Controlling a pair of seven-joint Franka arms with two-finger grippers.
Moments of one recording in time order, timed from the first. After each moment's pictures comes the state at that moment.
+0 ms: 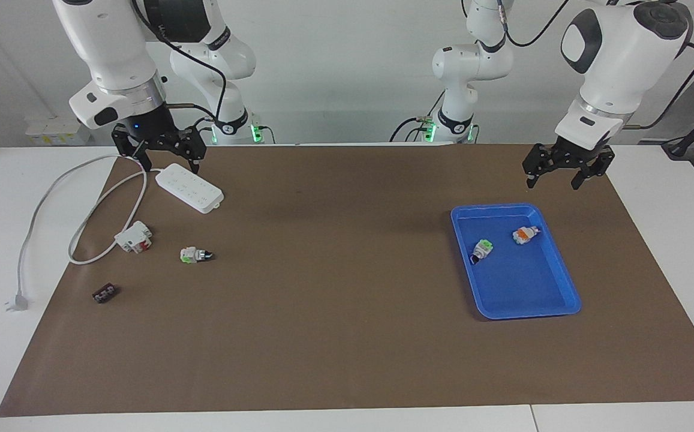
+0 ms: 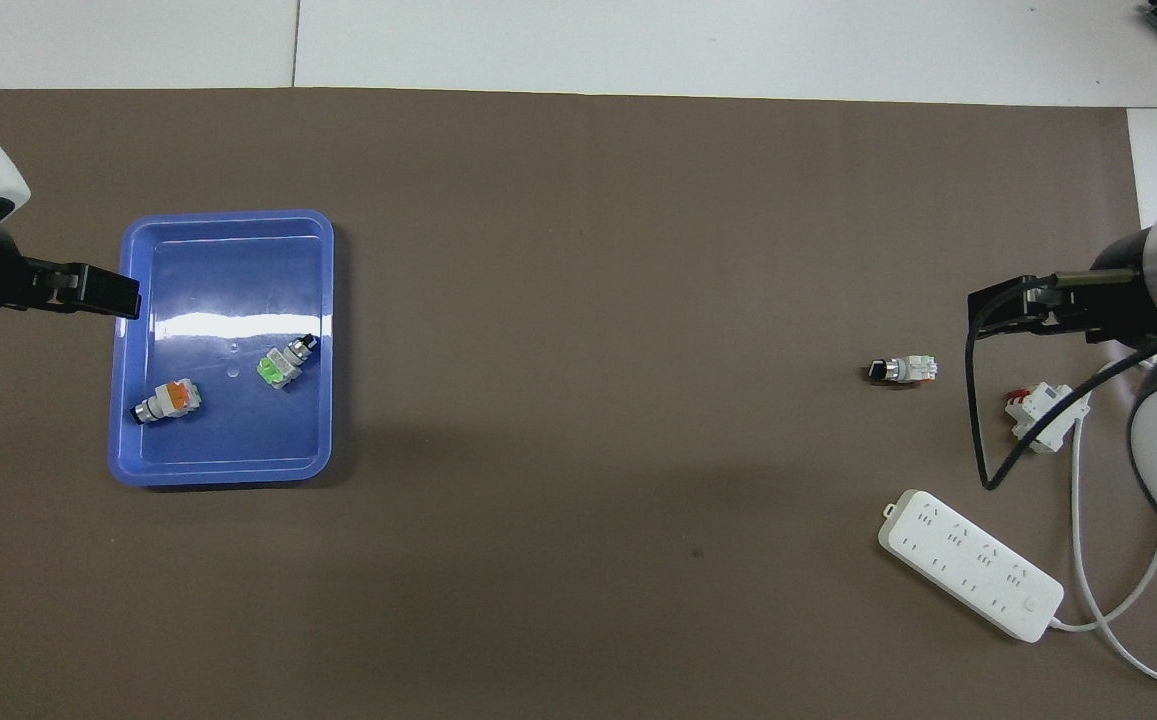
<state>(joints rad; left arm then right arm) -0.02 0.01 -0.05 -1.67 0.02 1.73 0.07 0.03 -0.01 0.05 -1.62 -0.03 1.61 0.15</state>
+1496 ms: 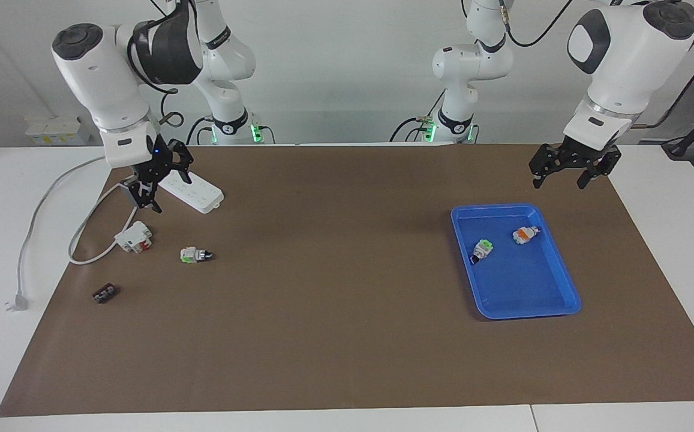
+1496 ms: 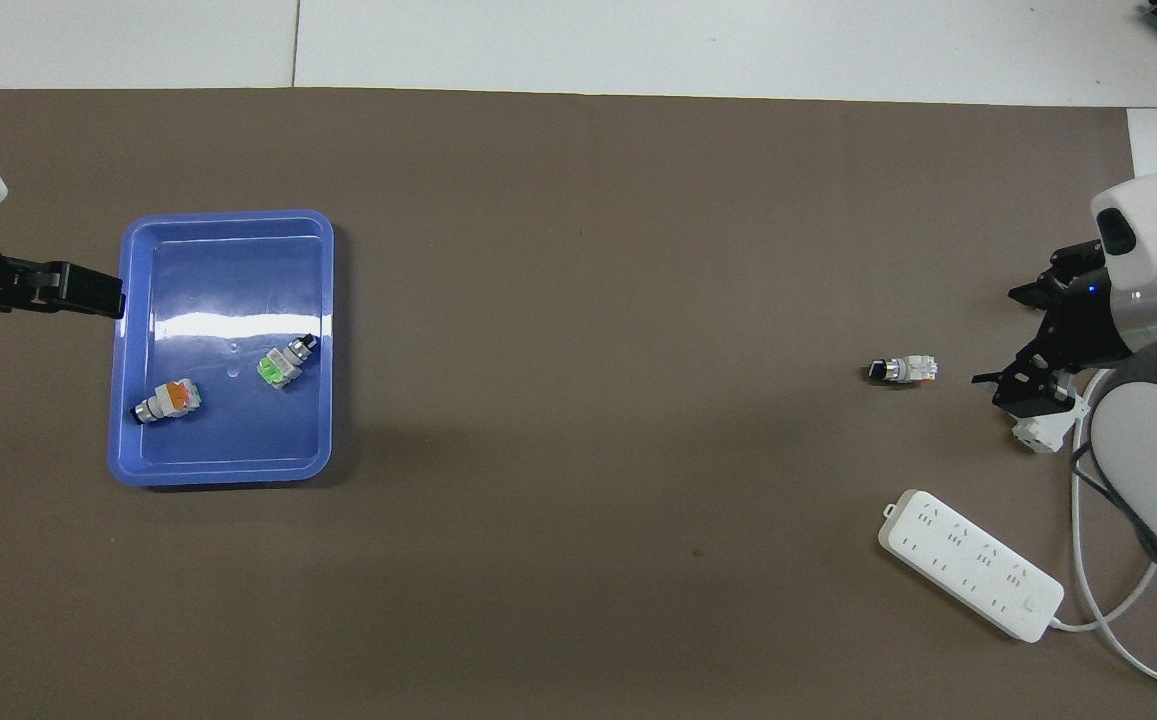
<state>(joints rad) 0.00 0.01 -0.05 -1.67 0.02 1.73 0.07 -0.06 -0.04 0.04 -1.89 0.08 1.89 -1.18</state>
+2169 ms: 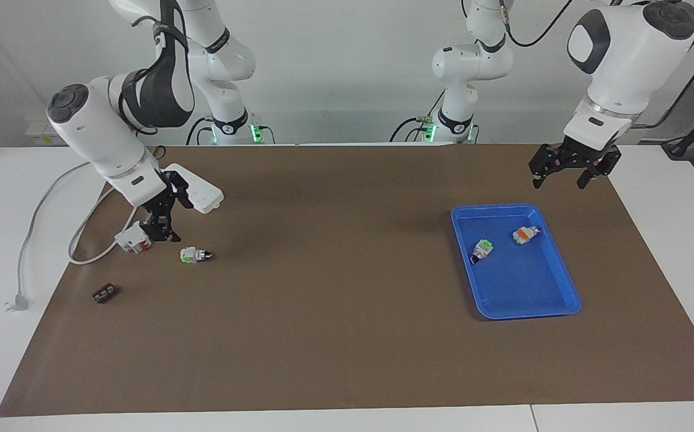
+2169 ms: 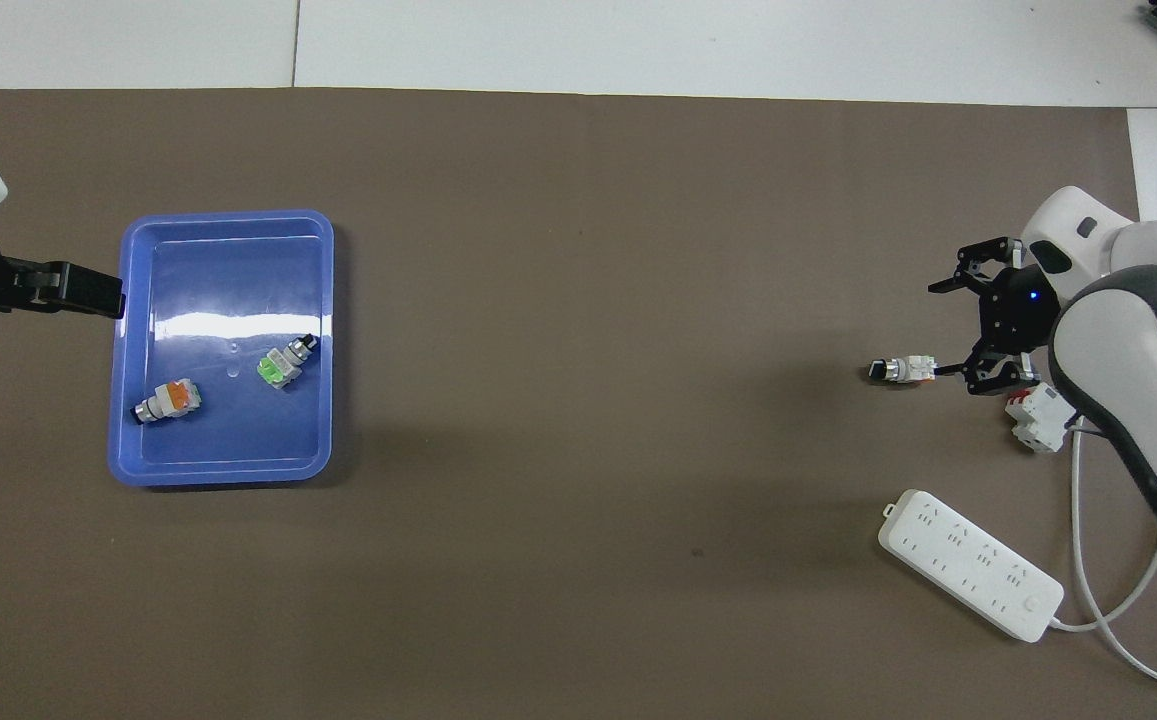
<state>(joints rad) 0.00 0.01 -0.05 -1.67 0.02 1.73 0.07 -0.14 0.16 0.04 -1.91 0.31 2.01 -1.79</state>
